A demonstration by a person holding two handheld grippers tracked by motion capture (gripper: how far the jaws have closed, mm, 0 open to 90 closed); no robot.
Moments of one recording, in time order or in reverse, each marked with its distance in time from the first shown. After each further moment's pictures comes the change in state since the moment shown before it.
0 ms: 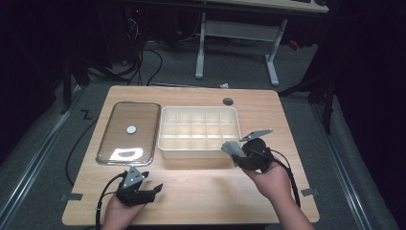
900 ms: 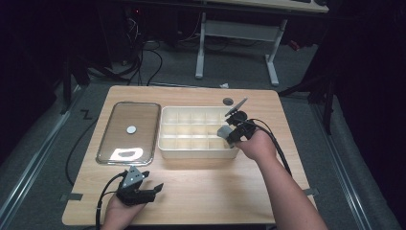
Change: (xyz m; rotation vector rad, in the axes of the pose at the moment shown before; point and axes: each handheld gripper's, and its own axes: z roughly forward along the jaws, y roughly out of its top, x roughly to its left) left arm 0.000 0.001 0.002 -0.002 -0.013 0.007; right arm -0.041 0.080 0.071 0.319 -0.003 -0.003
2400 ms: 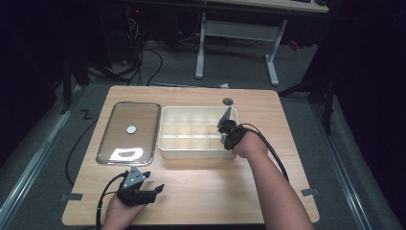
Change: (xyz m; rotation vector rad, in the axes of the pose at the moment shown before) left arm -0.002 0.000 0.000 -0.004 -0.013 0.009; right arm 0.003 0.010 0.060 0.262 -0.057 -0.069
